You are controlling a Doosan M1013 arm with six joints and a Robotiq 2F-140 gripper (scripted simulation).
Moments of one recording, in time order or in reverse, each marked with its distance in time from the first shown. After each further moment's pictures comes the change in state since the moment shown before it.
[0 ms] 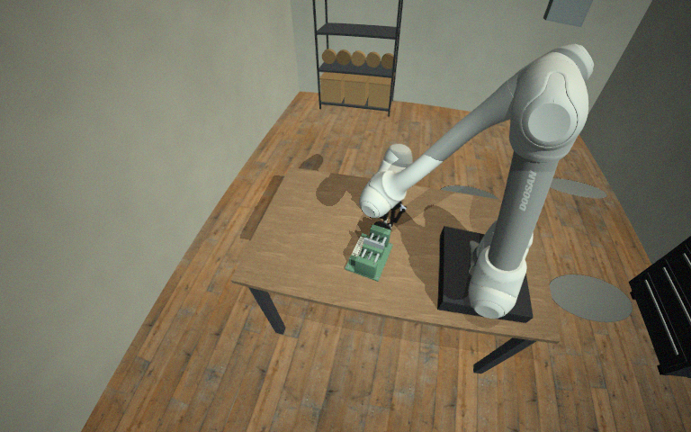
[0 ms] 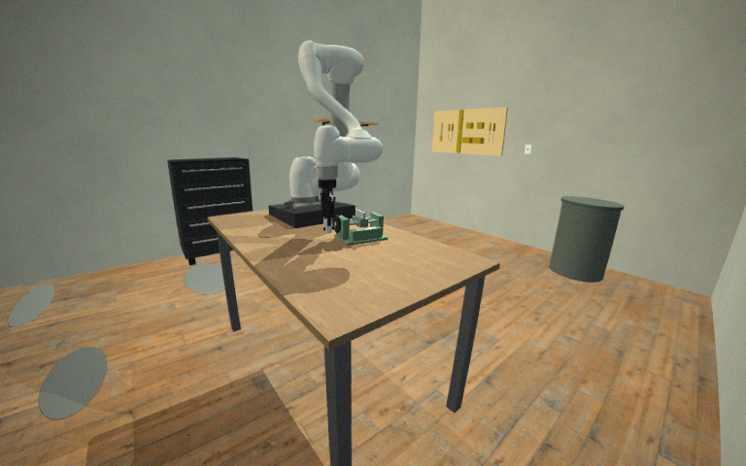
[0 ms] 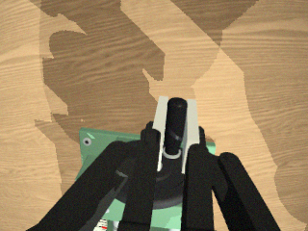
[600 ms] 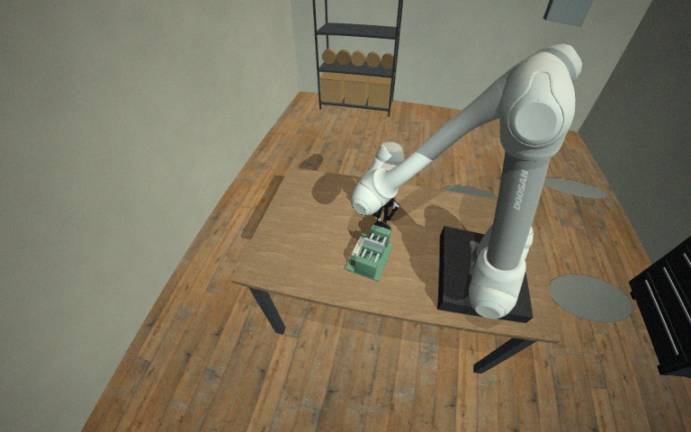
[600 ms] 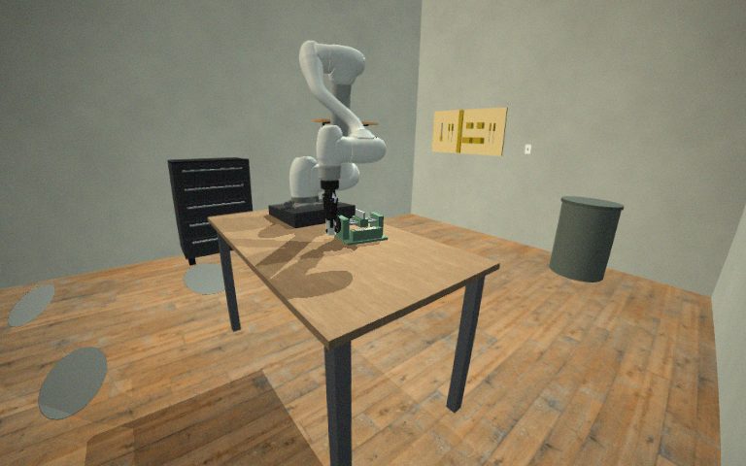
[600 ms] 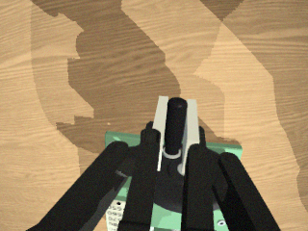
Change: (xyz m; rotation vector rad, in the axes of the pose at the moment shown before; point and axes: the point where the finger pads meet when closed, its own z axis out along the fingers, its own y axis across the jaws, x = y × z) arm 0.000 -0.030 0.000 0.000 0.000 0.000
